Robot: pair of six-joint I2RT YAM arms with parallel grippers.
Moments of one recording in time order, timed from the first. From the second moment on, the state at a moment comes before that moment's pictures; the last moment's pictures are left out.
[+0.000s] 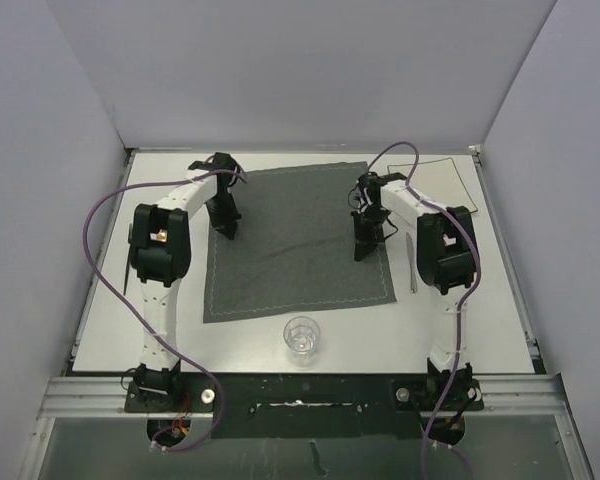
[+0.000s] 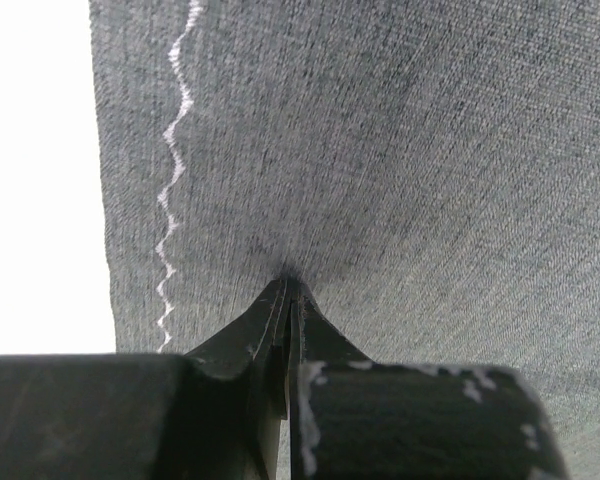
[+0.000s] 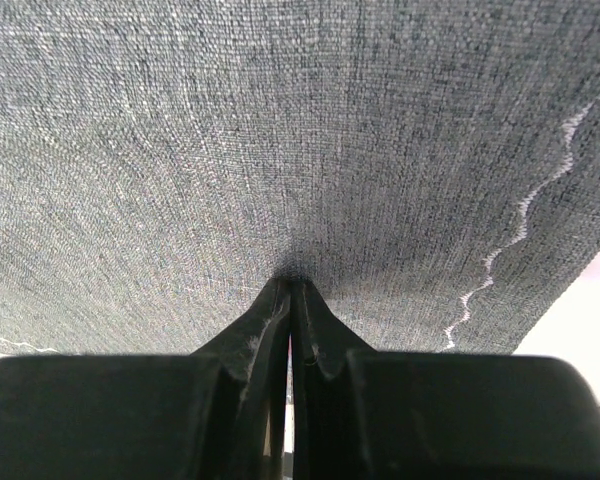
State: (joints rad) left arm -0.23 2.27 1.86 -1.01 -0.06 -0.58; right arm 0.30 2.20 1.70 -1.04 -0.18 0.29
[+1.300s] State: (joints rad) left arm -0.20 2.42 2.09 -1.12 0.01 -0.54; right arm 0.30 2.11 1.54 -0.97 -0.22 0.30
